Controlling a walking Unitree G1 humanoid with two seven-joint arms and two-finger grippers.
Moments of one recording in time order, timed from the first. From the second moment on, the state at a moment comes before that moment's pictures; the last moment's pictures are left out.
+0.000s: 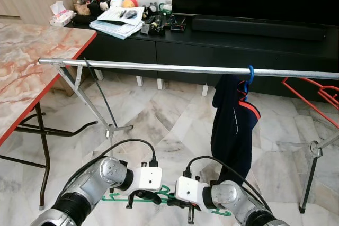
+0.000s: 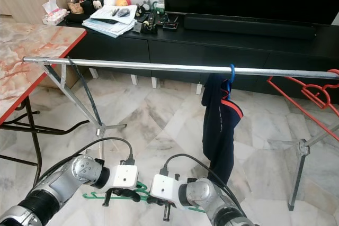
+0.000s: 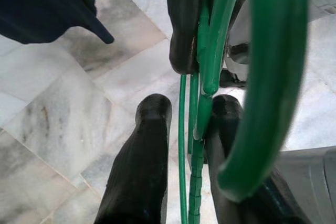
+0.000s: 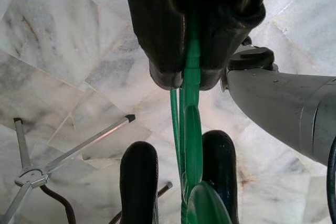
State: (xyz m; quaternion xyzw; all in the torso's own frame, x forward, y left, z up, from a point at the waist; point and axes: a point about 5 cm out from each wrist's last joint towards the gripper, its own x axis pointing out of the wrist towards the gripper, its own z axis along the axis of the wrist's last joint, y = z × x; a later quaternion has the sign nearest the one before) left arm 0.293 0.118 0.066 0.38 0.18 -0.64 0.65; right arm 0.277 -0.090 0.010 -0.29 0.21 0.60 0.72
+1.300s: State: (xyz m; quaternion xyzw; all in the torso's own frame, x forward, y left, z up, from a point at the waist) left arm 0.202 0.246 -0.052 0.11 0.40 -0.06 0.91; right arm 0.263 -0.162 -0.019 -0.03 0.21 0.12 0.97
